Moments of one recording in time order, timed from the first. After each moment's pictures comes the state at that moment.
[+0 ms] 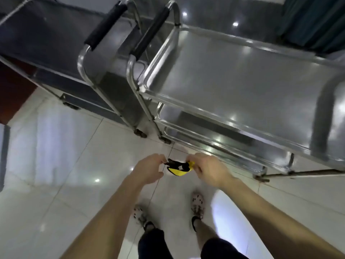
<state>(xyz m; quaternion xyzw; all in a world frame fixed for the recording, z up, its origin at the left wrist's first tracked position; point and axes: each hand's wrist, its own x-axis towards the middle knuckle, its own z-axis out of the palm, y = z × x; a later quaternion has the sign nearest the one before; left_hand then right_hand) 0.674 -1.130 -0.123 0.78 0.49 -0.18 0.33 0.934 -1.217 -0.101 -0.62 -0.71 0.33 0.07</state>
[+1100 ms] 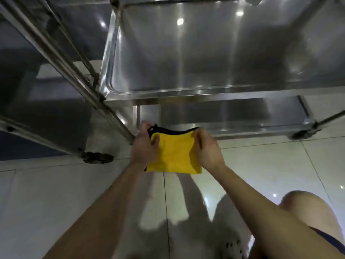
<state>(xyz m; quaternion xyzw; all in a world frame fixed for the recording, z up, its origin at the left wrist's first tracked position) 0.703 -0.925 -0.619 0.80 0.41 0.15 0.41 0.861 -1.102 -0.607 -0.86 -0.32 0.20 0.36</state>
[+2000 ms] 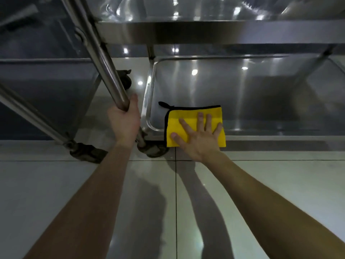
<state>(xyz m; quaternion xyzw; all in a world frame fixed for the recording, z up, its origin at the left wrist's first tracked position) 0.697 -0.829 -0.722 0.55 0.48 0.49 0.48 0.851 -0.985 -0.780 -0.89 -0.45 0.10 0.02</state>
